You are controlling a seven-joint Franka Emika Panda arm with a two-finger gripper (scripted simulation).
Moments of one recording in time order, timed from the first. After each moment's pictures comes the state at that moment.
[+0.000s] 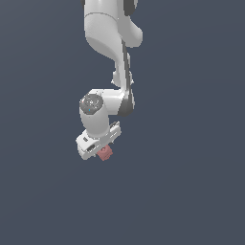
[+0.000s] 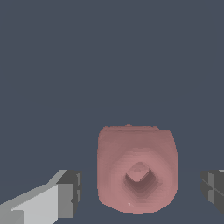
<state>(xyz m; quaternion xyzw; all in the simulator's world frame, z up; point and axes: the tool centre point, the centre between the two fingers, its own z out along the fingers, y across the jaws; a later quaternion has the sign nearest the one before) 0.033 -0.091 0.073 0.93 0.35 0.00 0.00</state>
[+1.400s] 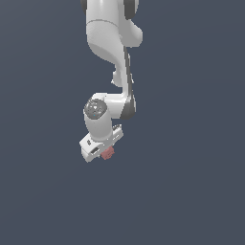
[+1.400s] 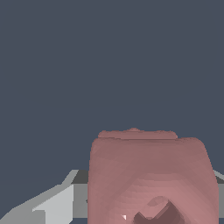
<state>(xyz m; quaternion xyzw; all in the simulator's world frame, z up) 0.034 -0.082 0.054 0.93 0.36 0.00 0.00</state>
